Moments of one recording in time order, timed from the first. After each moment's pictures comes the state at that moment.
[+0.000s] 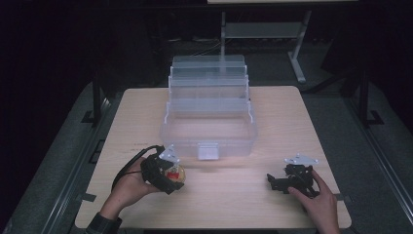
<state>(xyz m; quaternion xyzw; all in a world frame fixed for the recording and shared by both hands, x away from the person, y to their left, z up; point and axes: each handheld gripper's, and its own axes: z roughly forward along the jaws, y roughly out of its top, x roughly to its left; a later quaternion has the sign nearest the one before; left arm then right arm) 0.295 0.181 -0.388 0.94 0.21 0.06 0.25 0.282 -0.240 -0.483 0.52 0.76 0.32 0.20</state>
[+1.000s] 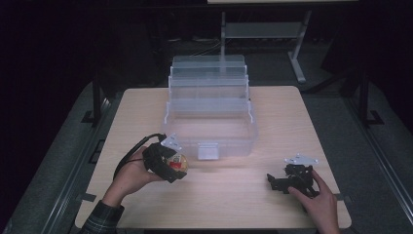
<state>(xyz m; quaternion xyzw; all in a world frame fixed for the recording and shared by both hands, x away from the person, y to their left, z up) 0.317 0.174 -0.366 0.94 0.21 0.06 0.26 0.282 -0.240 -0.483 0.52 0.76 0.32 0.20</state>
